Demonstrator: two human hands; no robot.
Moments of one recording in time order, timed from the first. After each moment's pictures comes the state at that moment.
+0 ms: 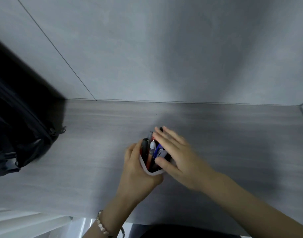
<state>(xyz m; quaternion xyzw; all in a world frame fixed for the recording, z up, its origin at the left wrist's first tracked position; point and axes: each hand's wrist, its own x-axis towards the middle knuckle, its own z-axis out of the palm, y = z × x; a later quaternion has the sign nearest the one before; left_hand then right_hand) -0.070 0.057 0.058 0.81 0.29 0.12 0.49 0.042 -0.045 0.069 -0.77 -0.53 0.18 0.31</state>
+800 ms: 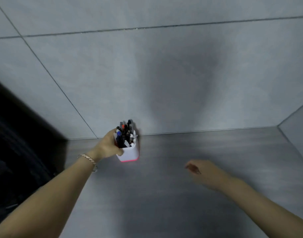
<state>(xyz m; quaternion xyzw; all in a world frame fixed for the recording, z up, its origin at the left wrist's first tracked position) 0.023 0.254 0.067 0.84 0.22 -0.06 0.48 0.099 -0.056 0.054 -0.88 -0.33 0.29 0.20</state>
